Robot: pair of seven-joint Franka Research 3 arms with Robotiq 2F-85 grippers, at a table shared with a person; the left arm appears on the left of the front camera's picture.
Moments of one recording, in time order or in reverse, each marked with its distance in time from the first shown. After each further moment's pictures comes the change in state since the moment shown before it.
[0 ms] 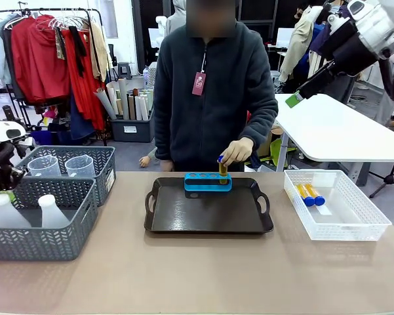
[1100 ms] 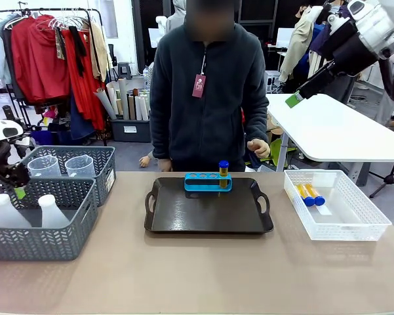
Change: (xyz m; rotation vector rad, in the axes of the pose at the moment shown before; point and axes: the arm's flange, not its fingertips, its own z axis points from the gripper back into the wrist) left arm -0.023 -0.007 0.010 0.001 0.021 0.012; right arm 0.000 0.000 0.000 0.000 0.000 0.000
